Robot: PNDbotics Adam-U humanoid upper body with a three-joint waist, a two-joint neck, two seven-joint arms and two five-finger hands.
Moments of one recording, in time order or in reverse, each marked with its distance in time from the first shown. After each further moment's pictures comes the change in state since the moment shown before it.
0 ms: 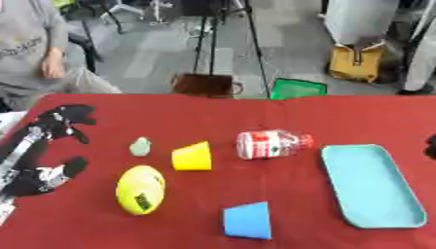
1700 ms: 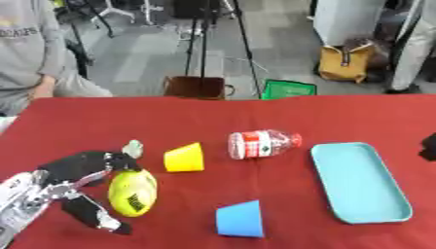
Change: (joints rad) left arm -0.185 0.114 -0.257 0.199 -0.692 0.120 -0.390; right arm 0.004 -0.002 0.003 0.007 -0.002 0.006 0.014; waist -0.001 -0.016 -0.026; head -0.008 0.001
